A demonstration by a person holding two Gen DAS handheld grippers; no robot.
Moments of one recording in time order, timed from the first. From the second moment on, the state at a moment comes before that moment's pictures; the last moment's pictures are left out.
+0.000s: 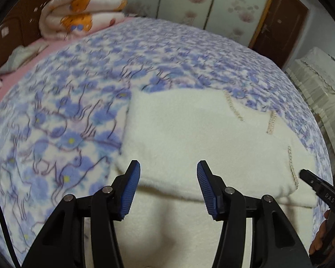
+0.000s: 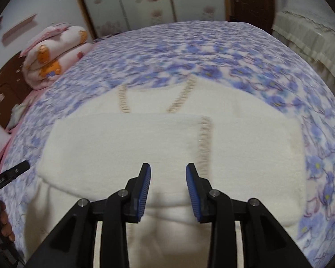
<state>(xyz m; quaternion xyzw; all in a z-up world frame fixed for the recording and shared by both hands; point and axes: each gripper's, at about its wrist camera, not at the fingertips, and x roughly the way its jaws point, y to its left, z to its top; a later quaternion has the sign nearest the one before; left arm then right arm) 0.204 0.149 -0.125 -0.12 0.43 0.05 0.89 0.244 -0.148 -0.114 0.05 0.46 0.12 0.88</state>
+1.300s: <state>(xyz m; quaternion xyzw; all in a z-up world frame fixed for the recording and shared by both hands) 0.263 0.111 -0.185 -0.03 0.53 -0.02 0.85 0.241 -0.191 -0.155 0.02 0.48 0.01 0.88</state>
